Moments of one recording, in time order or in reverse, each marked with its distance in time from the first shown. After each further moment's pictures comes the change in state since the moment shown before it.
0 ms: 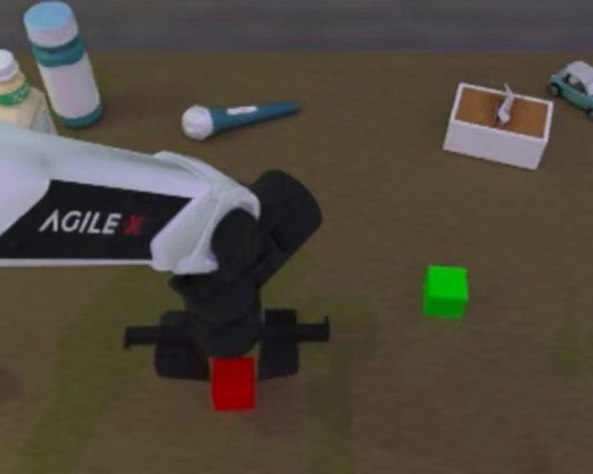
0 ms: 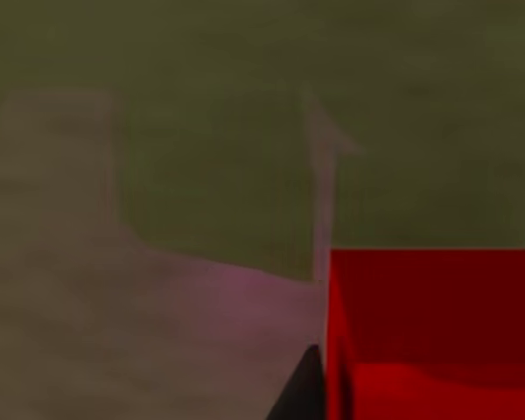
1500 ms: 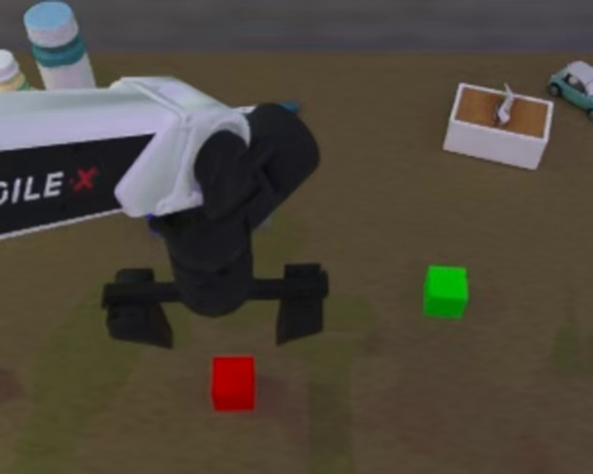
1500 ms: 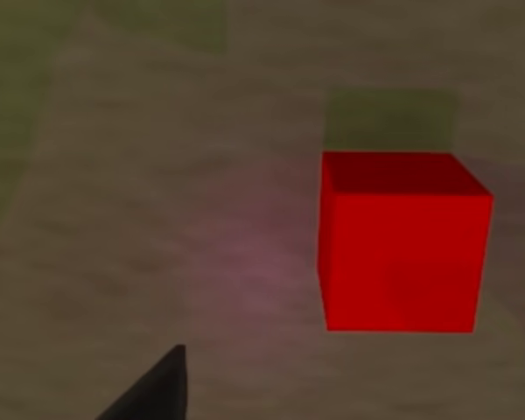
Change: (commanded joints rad) left arm 0.008 -0.121 0.139 -0.263 -0.001 -0.009; right arm 0.000 0.000 0.000 0.000 0.000 0.000
